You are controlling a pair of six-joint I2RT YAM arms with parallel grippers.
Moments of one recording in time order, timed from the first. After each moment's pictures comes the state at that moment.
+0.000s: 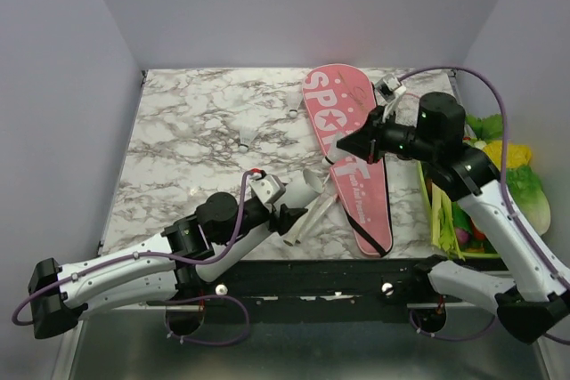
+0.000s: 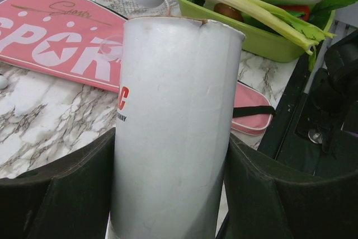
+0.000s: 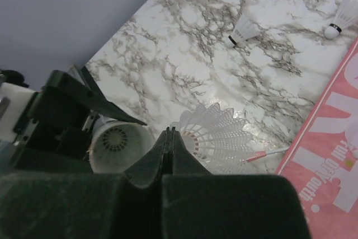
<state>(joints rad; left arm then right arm) -1.11 0.75 0.53 0.14 -0.09 -0.08 0.48 1.10 1.26 -0.50 -0.51 0.24</state>
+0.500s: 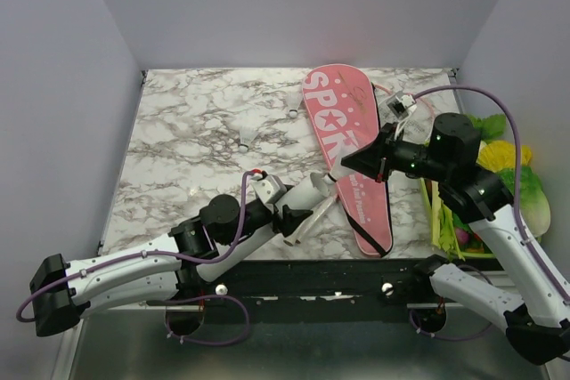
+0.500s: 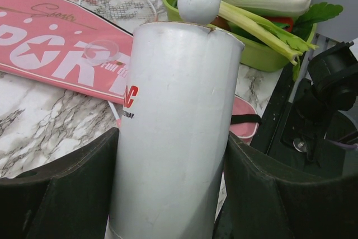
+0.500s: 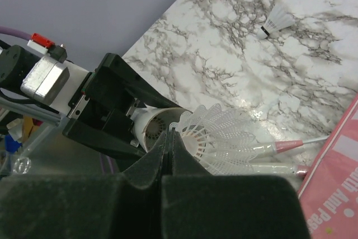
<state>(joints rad) -1.11 0.79 0.48 0.27 -0.07 -0.13 0.51 0.89 1.15 -0.49 -0.57 0.35</state>
